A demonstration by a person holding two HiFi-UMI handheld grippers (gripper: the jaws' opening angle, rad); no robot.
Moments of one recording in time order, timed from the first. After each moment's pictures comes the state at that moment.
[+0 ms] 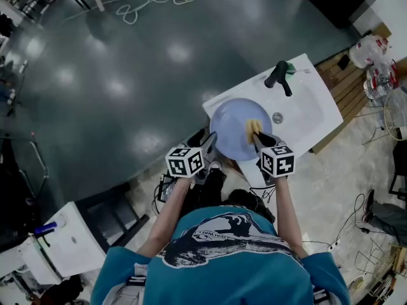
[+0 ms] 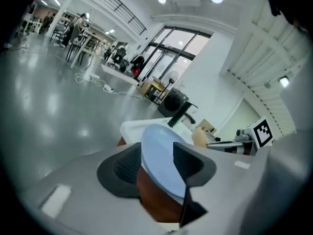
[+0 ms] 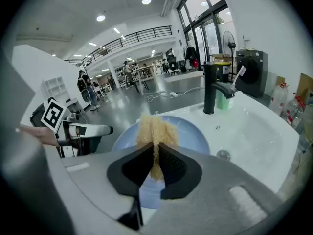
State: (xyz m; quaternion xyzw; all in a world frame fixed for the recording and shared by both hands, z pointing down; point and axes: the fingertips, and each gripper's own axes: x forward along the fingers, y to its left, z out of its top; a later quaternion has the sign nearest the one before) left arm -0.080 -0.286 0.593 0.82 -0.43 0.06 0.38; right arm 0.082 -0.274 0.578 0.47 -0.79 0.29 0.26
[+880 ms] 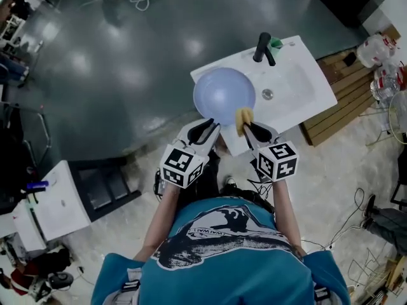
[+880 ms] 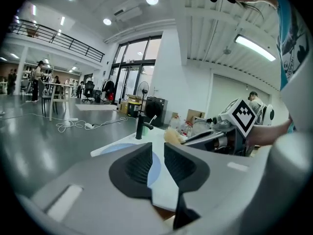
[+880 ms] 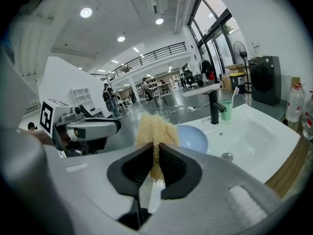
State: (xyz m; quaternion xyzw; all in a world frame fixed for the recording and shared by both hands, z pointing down) left arm 0.025 -0.155 0.459 0.89 -0.41 0.10 0.15; right arm 0.111 -0.167 0.497 0.39 -0.87 0.24 0.16
